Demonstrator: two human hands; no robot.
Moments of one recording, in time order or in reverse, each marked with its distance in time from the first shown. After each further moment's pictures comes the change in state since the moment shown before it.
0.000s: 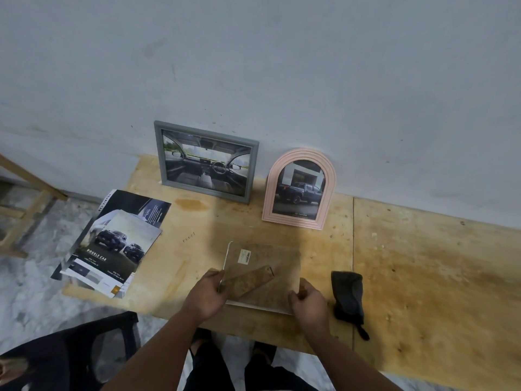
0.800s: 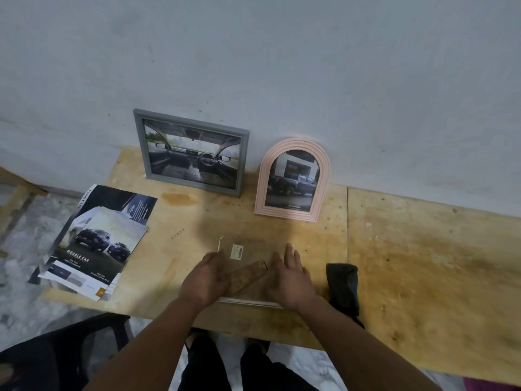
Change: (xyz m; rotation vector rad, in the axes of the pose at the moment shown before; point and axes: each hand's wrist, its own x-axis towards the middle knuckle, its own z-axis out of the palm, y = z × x) left_hand 0.019 0.024 -0.009 0.087 0.024 0.055; right_hand 0.041 -0.037 -0.002 -0.615 -0.343 -0.234
